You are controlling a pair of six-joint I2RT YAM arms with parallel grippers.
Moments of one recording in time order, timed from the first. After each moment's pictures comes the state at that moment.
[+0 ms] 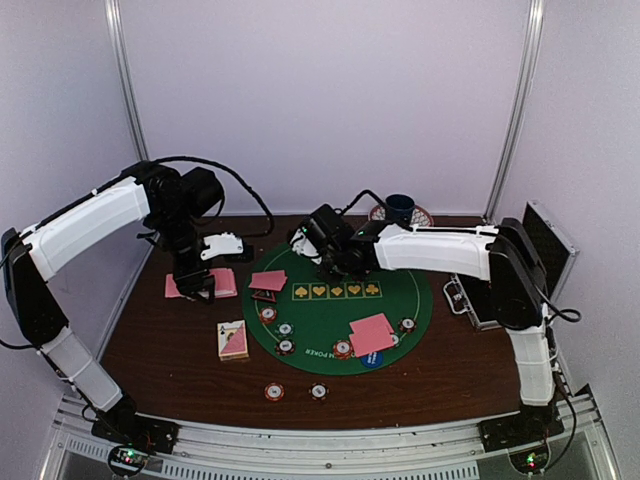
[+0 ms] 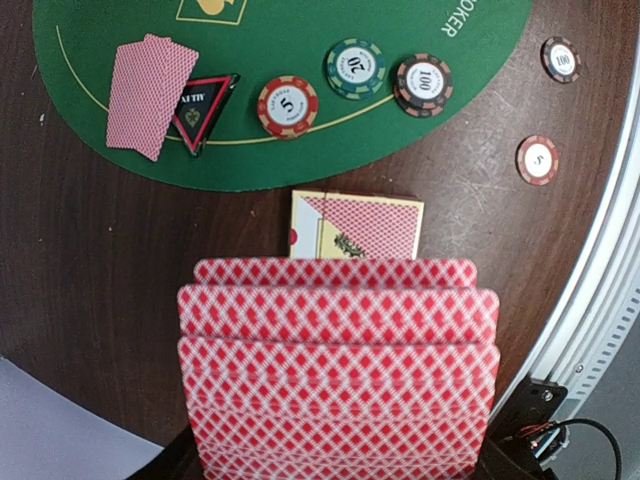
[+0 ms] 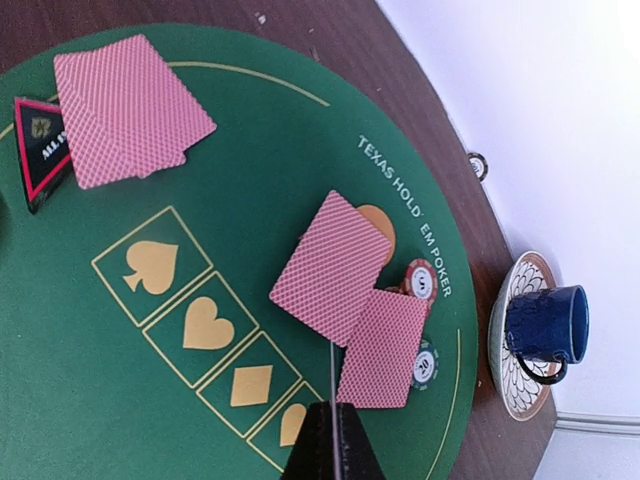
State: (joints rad) left arm -0.58 1.59 1.56 -1.39 0.06 0.69; right arm 0.91 2.14 1.78 -0.49 0.49 -0.34
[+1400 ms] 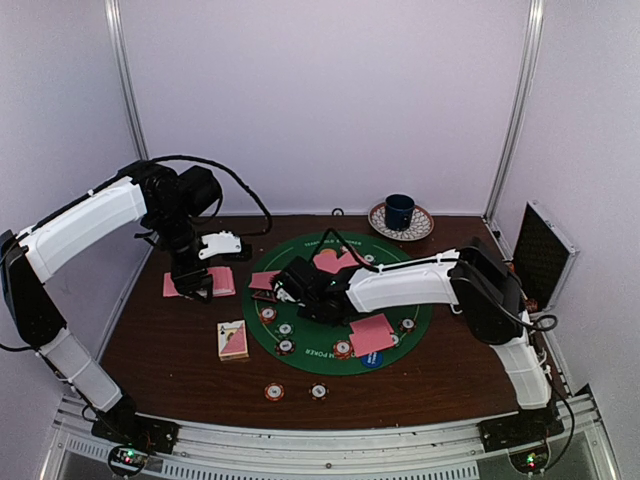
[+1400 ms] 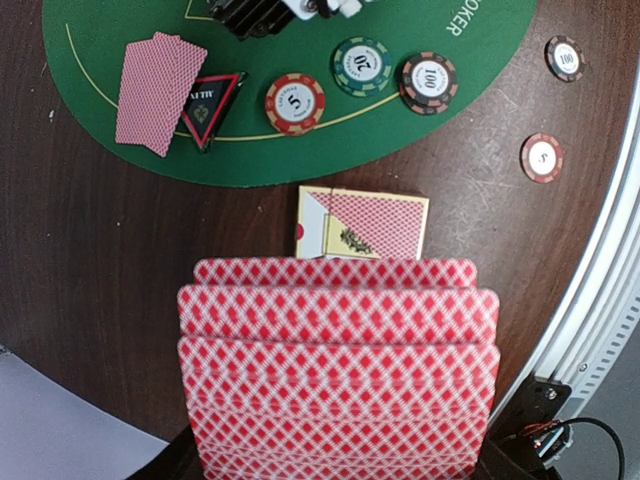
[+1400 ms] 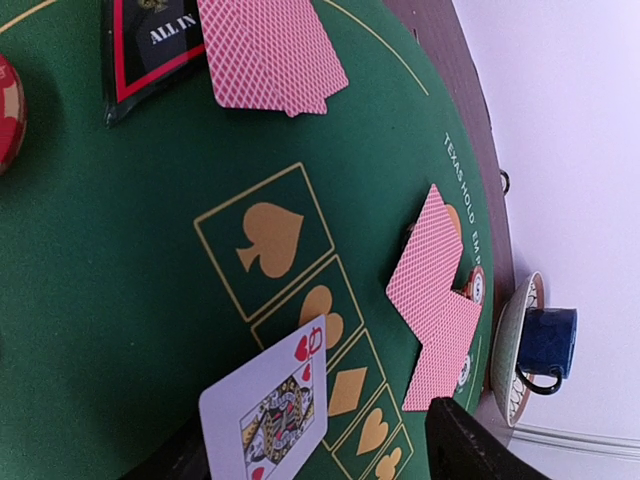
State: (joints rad) left arm -0.58 1.58 1.56 -1.39 0.05 0.69; right arm 1.05 2.28 1.70 -0.35 0.69 -0.44
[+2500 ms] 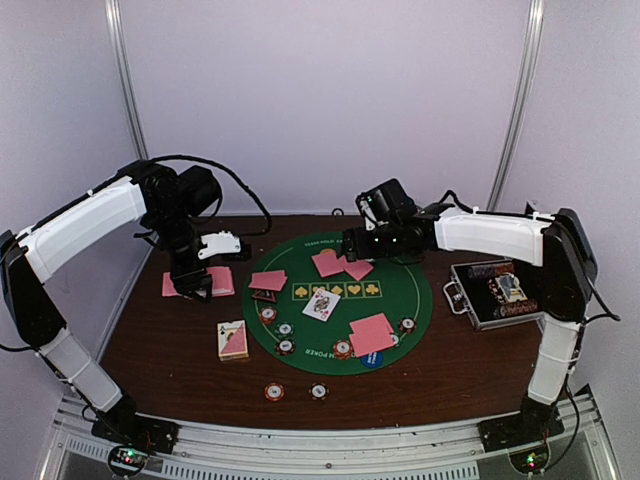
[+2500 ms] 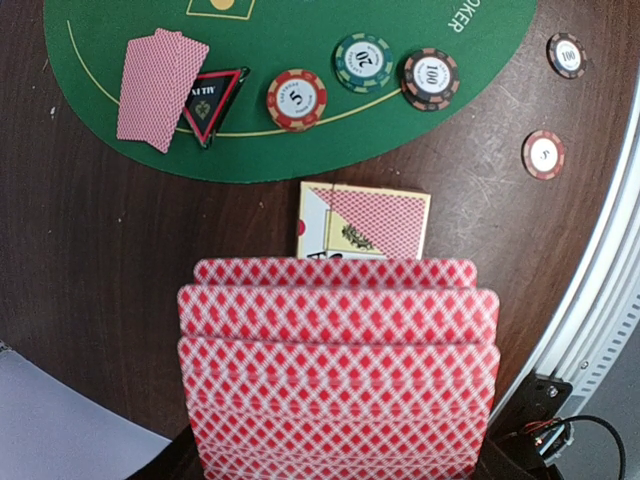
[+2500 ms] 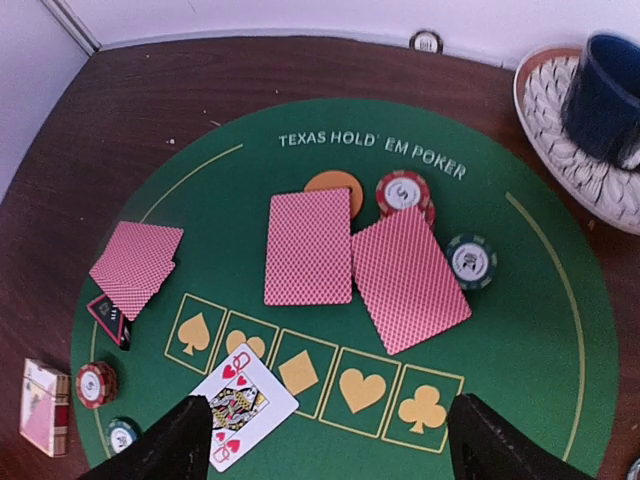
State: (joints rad) left arm -0.58 1.58 1.56 -1.39 0.04 0.69; right arm 0.74 1.89 1.51 -0.37 0.17 0.34
